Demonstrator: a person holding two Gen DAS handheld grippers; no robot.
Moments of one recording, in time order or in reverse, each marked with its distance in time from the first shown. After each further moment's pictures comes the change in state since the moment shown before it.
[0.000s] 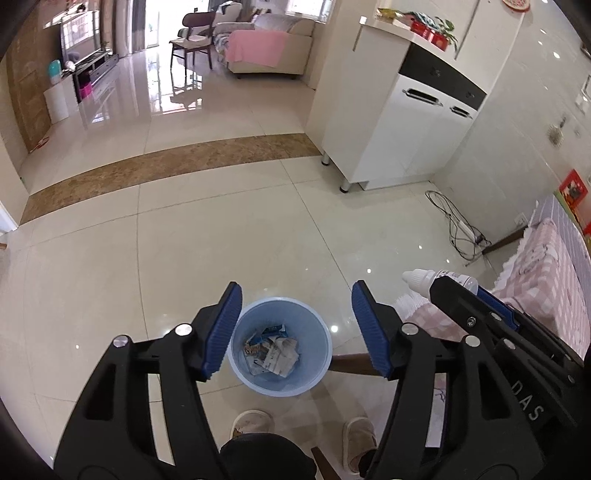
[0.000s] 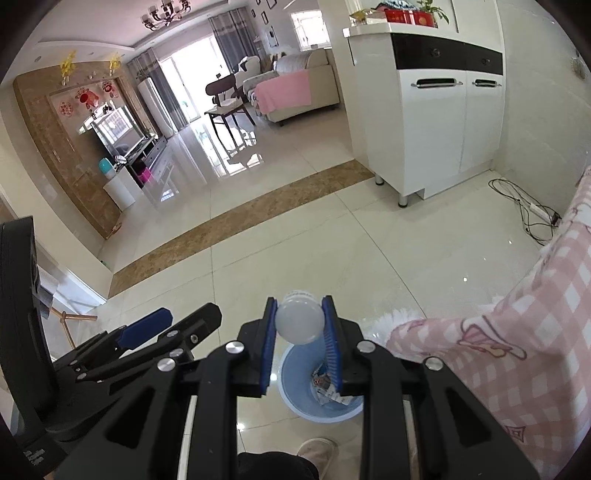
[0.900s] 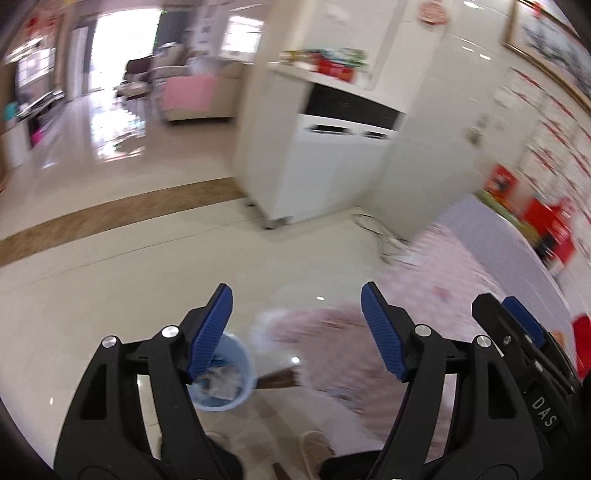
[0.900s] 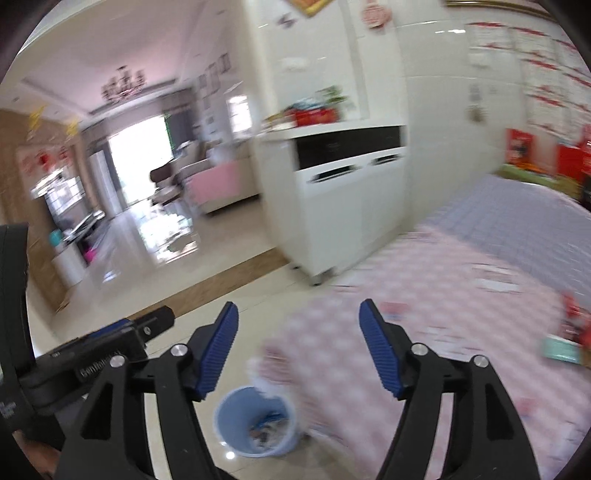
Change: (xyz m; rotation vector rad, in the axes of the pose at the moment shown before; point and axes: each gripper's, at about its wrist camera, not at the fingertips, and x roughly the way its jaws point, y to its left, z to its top) left arm -0.109 -0.131 -0.013 0.165 -0.148 -0.268; right arm -0.211 -0.086 -0.043 0.106 -0.373 -0.306
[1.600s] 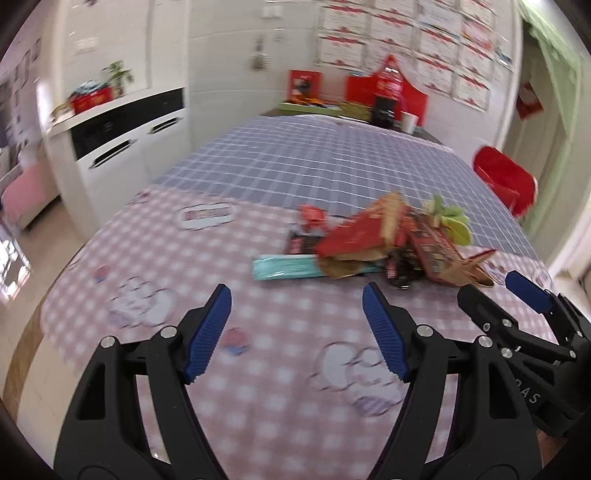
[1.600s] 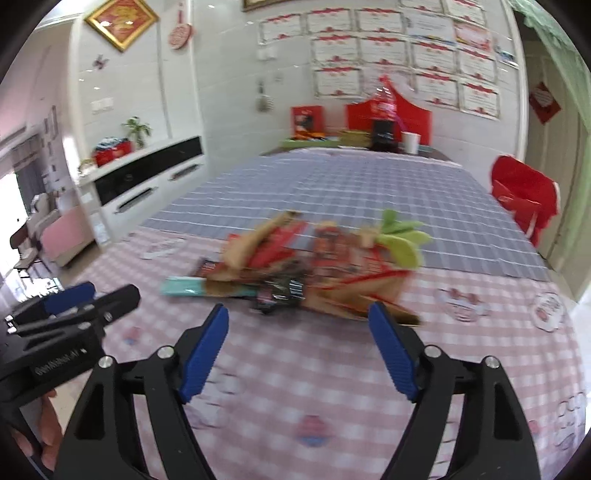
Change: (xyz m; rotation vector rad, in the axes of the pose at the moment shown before) left arm -0.017 -0.318 -0.128 0.606 0.091 -0.392; right arm -0.198 -0.274 -0.106 0.297 -0.019 -0.574
